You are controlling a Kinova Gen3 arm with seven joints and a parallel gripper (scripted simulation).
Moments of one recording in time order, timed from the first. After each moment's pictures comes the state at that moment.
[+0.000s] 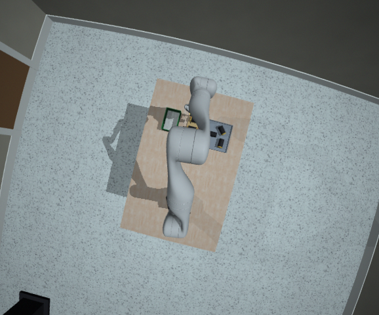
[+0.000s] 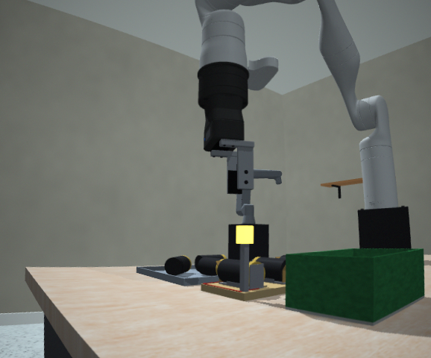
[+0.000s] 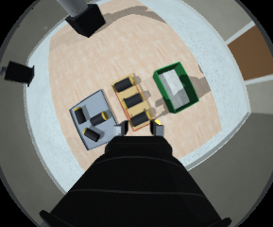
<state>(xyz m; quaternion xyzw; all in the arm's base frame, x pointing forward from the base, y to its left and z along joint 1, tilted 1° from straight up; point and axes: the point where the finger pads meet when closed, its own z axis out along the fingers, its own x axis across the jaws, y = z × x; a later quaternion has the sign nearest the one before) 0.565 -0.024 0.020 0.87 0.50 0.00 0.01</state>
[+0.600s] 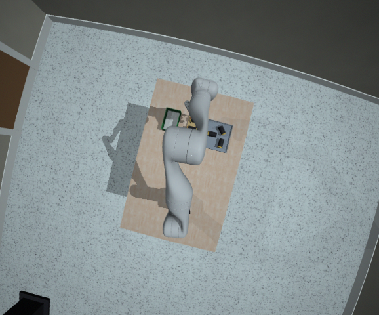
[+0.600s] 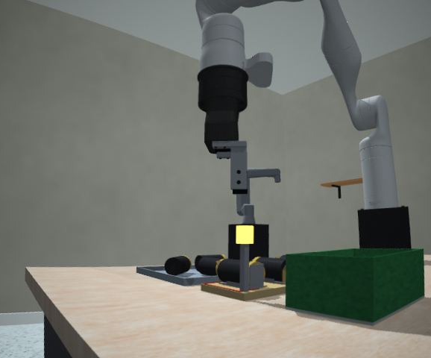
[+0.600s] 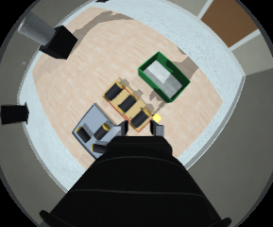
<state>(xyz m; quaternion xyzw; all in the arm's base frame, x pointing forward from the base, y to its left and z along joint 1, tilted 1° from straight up) 0.565 -0.024 0.020 0.94 0.34 0.00 0.01</state>
